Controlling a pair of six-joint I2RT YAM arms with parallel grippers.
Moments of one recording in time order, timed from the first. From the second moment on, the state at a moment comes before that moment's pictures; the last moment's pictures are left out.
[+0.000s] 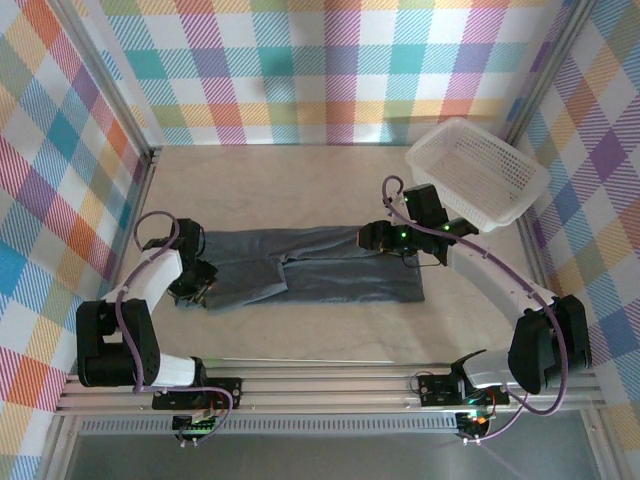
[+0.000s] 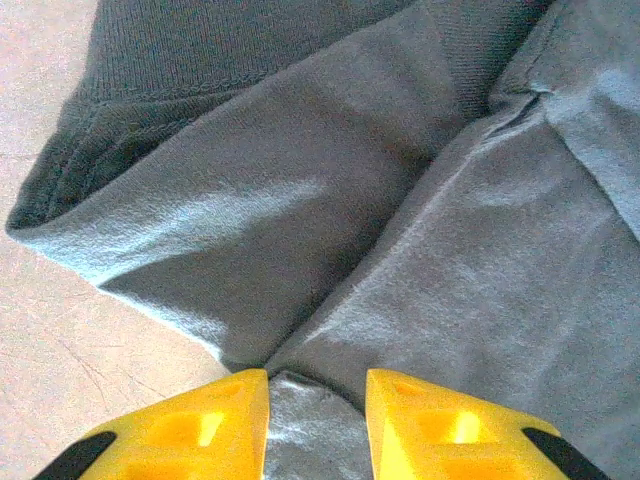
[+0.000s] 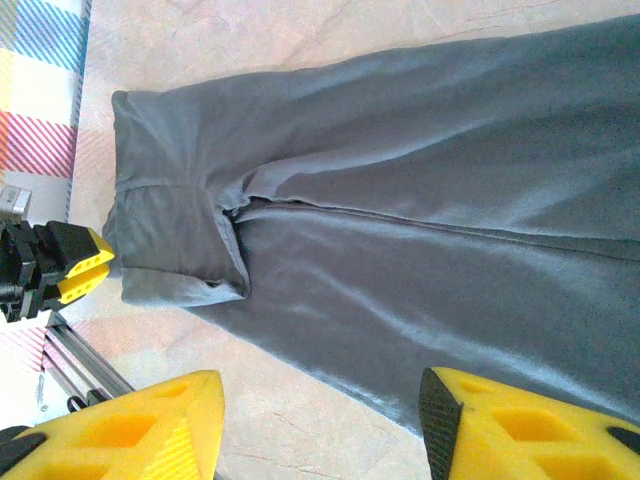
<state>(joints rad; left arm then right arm) 0.04 1.38 0.81 -0.86 -0.04 -0.94 0.42 1.36 1.02 -0.53 -0.48 0.50</state>
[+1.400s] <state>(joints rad) 0.04 1.34 0.86 -0.89 -0.03 -0.87 0.42 1.37 1.02 -0.52 -0.49 0.52</state>
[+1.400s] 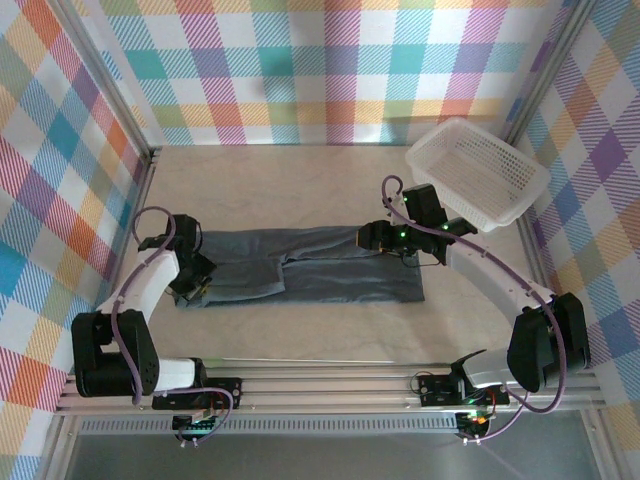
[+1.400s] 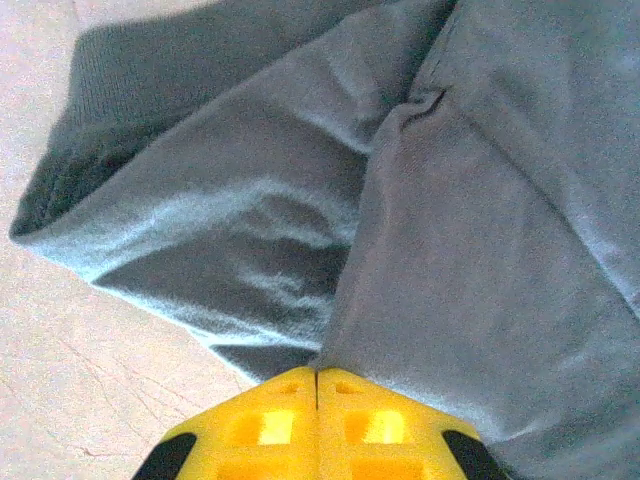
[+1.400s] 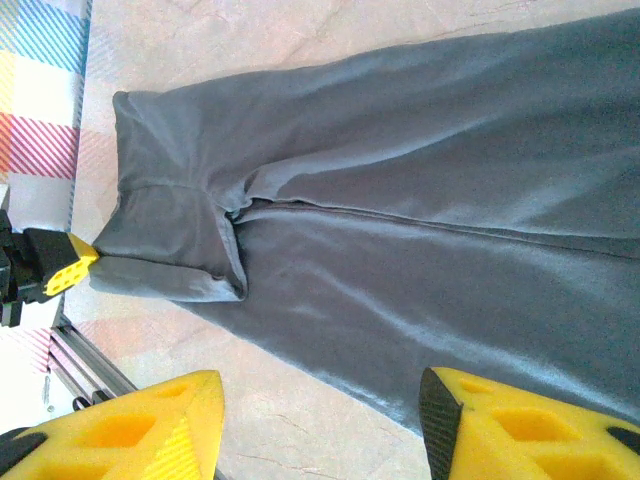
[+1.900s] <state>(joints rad) 0.04 1.56 0.93 -0.89 -0.13 -0.80 0.42 1.37 1.02 -0.52 -0.49 0.52</state>
